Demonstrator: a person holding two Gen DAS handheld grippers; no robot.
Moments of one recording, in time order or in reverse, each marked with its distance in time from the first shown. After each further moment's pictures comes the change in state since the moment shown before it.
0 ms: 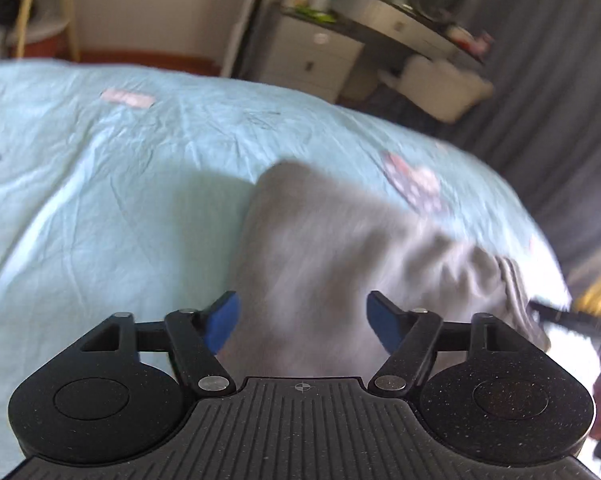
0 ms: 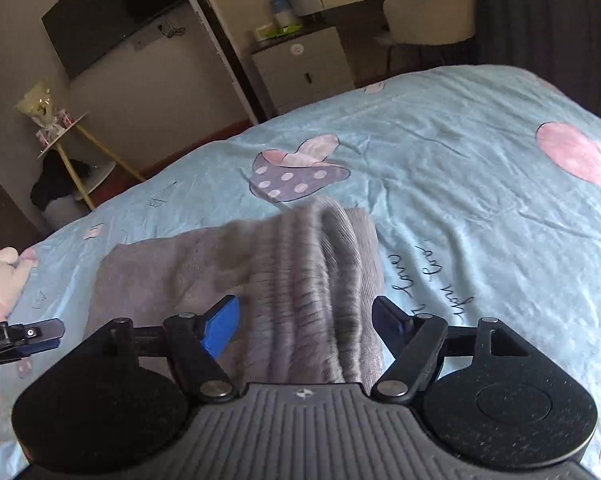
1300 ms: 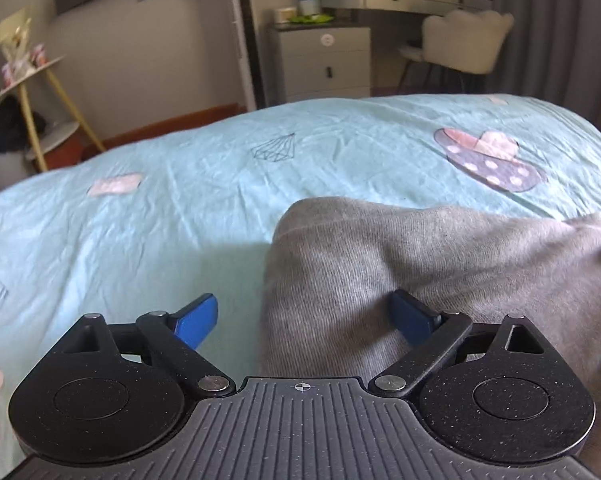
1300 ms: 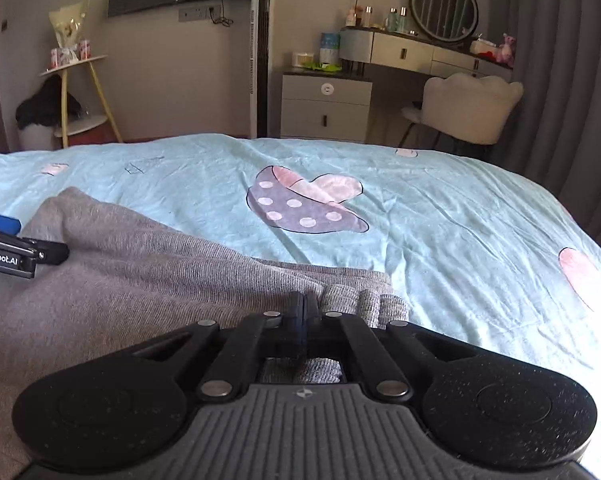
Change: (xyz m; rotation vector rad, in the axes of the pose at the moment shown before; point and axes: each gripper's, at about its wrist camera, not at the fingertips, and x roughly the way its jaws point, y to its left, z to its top) left arm 0.100 -0.024 0.046 0.260 -0.042 0.289; right arm 0.076 0.040 -0.001 -0.382 -0.101 -0.192
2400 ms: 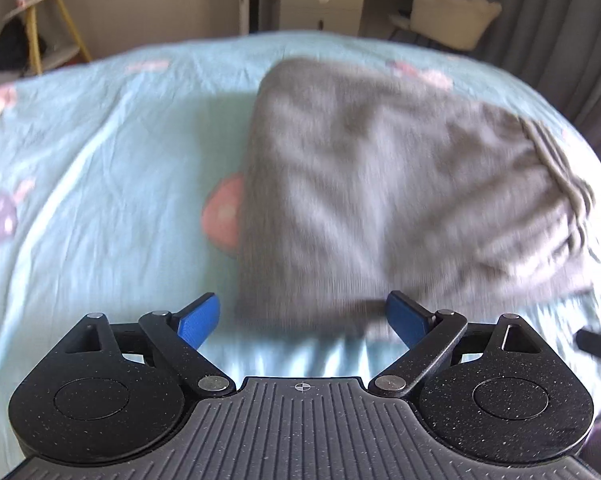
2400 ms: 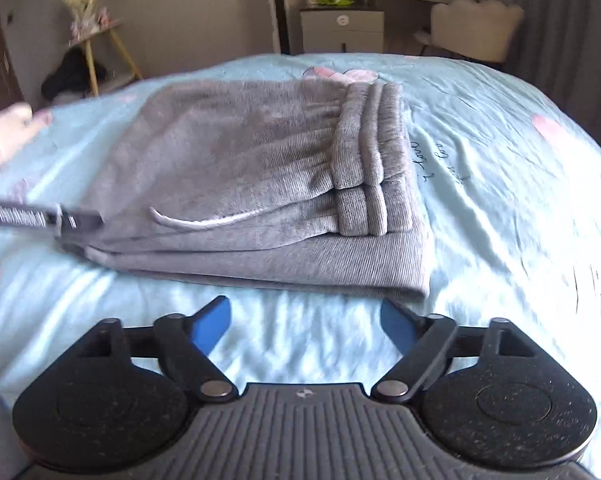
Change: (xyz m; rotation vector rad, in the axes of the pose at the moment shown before) left arm -0.125 0.000 -0.120 -0.101 0.162 -0.113; right arm -0.165 0.016 -0.097 0.137 0.174 0.108
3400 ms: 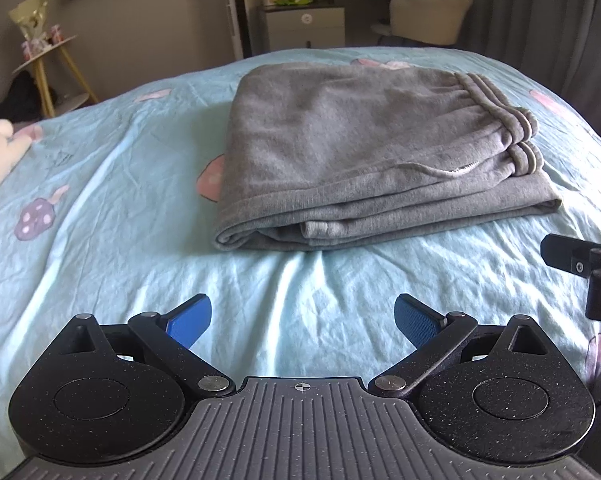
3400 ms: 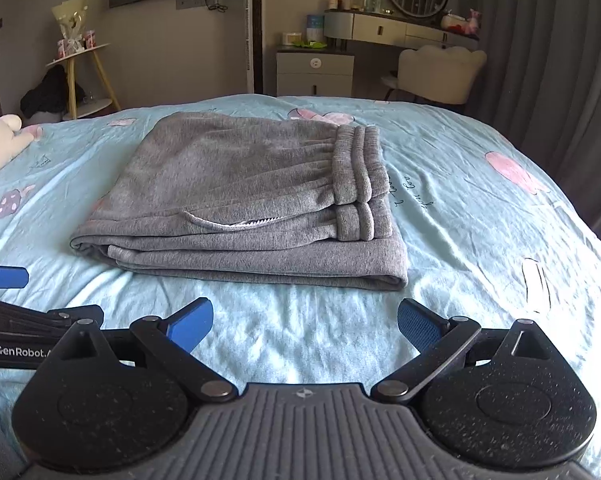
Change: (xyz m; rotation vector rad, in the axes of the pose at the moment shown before) left arm -0.053 -0.050 -0.069 0.116 -0.108 0.089; right arm -0.036 0.039 -0.024 -0.093 -0.100 -0.136
